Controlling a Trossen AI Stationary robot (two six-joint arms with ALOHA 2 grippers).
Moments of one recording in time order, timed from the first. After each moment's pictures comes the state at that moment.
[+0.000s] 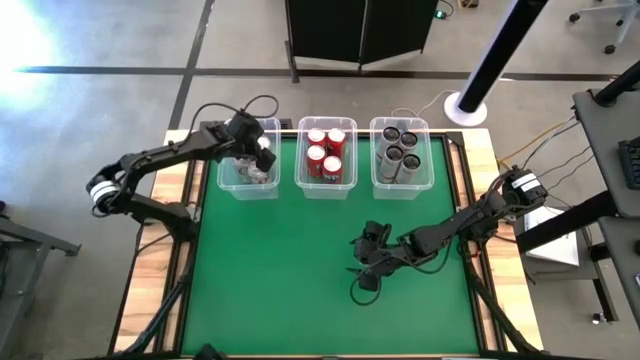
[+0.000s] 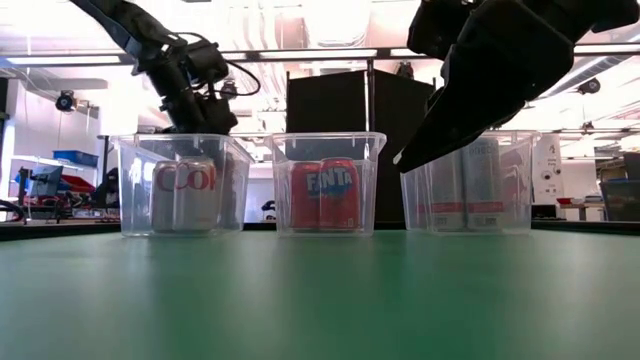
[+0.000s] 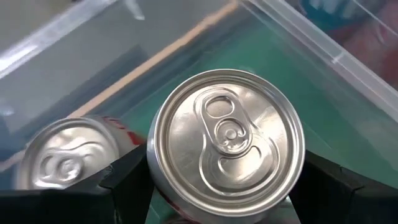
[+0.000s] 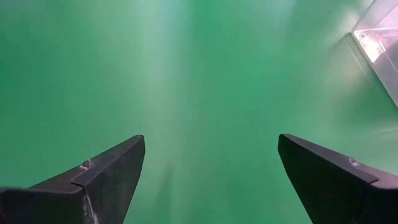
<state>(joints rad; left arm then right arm) 0.72 1.33 0.90 -0.49 -0.16 -0.12 0.40 1.65 0.86 -0.05 0.39 0.39</state>
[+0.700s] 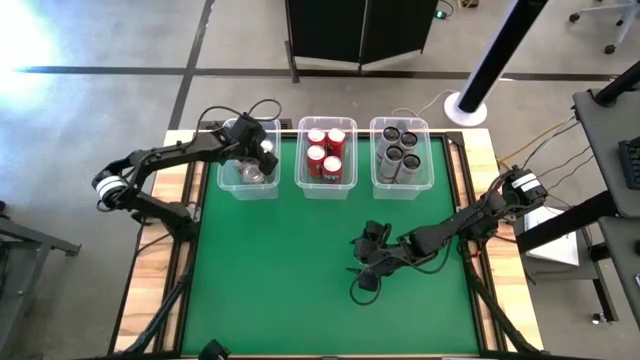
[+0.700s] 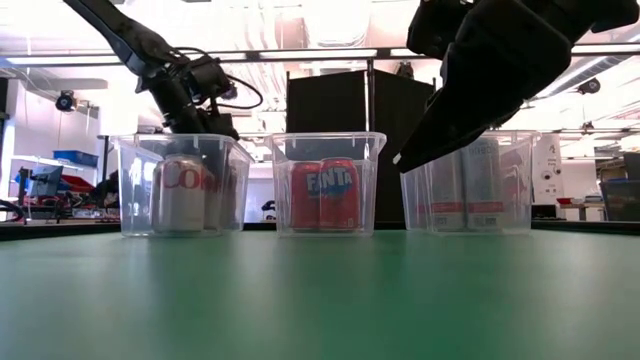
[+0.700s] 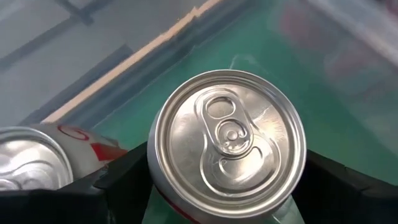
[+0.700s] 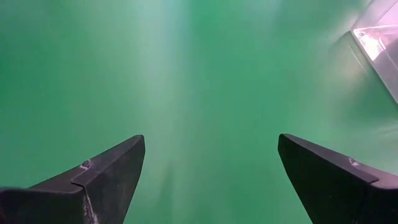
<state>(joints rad) 0.74 1.39 0.84 -0.36 -0.12 -0.08 0.40 1.65 0.86 -0.04 0.39 0.40</state>
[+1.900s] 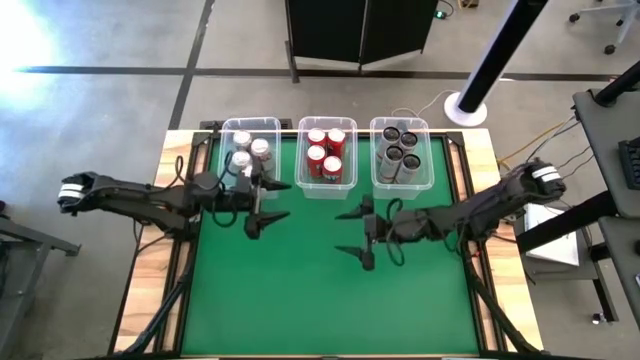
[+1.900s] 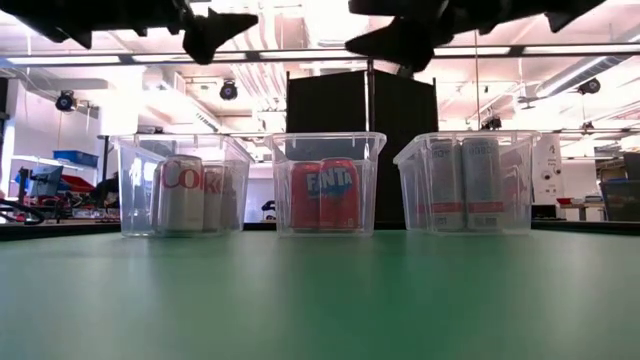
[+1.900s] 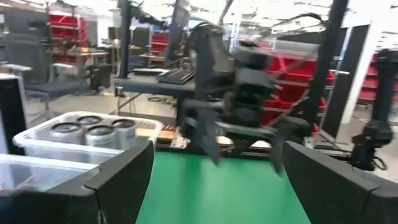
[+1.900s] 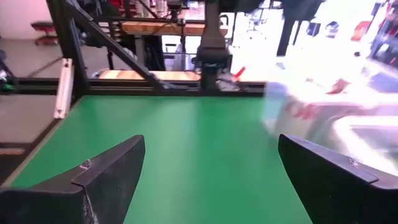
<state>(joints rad) 0.01 0.94 0.50 0.52 0.00 -0.11 0.26 1.47 0.73 0.54 0.27 0.02</state>
